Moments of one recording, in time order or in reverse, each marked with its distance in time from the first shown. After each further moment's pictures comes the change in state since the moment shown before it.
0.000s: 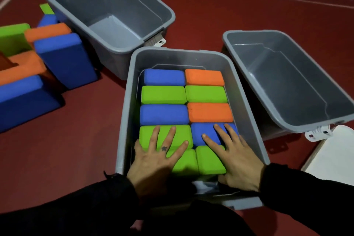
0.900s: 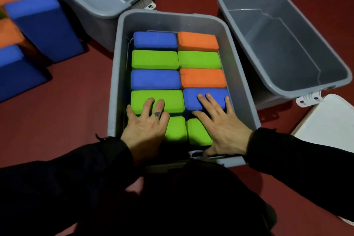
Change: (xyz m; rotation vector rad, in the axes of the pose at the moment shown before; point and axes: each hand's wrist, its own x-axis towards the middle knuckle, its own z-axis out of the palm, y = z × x) left_hand -0.006 0.007 0.000 0.154 0.097 -0.029; right_hand 0.004 -0.011 0.009 -0.151 0.051 -0.124
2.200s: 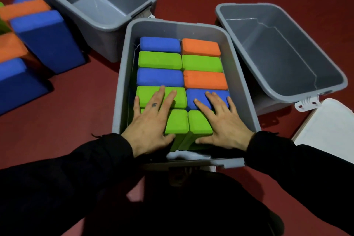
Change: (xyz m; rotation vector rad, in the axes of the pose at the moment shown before) left_hand 0.028 -0.021 -0.014 -0.327 -0.016 0.016; right_hand 0.017 0.013 0.000 0.203 0.126 0.165
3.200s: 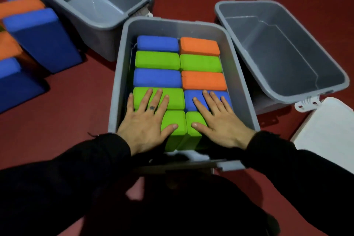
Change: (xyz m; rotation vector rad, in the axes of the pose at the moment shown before) left_hand 0.012 -0.006 0.011 0.146 0.061 -0.065; right_hand 0.010 0.002 0.003 0.043 -0.071 0.021
